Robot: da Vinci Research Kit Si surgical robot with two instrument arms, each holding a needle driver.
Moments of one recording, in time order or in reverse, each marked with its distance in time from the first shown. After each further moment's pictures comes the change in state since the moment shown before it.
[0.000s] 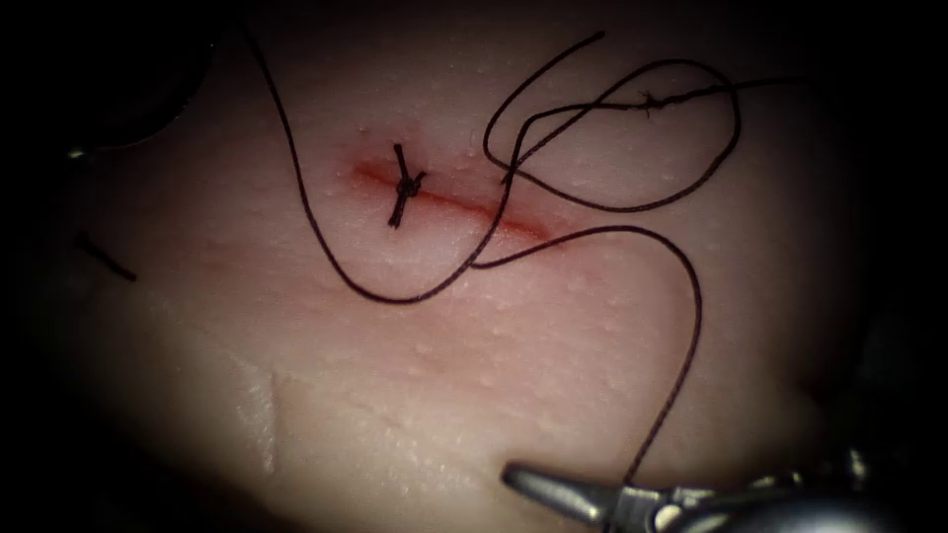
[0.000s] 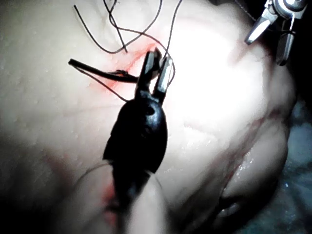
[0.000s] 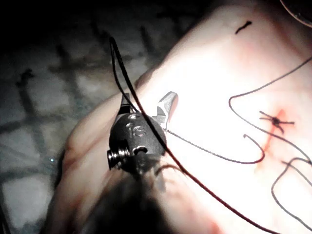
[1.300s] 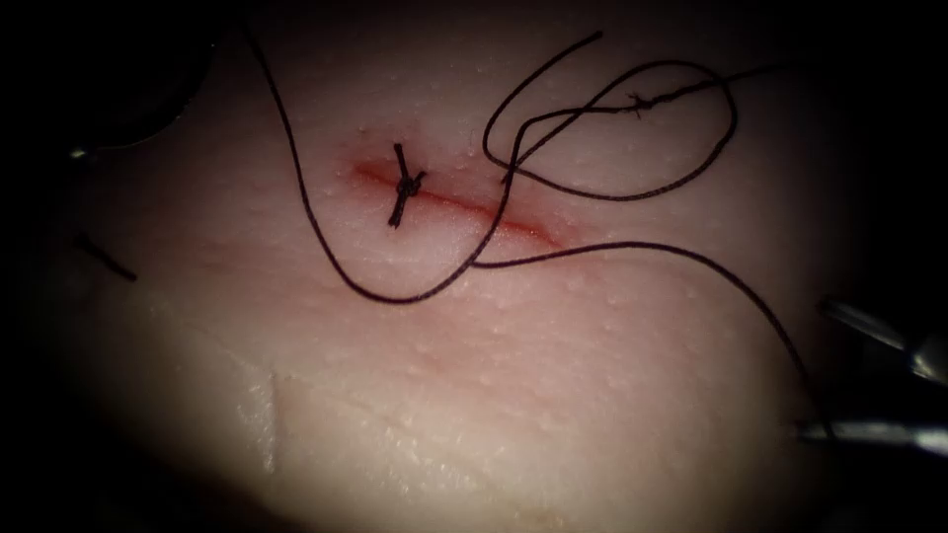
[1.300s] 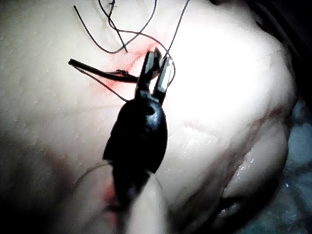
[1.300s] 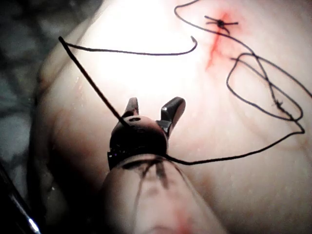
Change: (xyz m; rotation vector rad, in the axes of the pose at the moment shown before) right arm -0.006 0.007 -0.011 -0.248 -0.174 0.113; left arm 0.000 0.000 0.000 -0.002 0.002 0.001
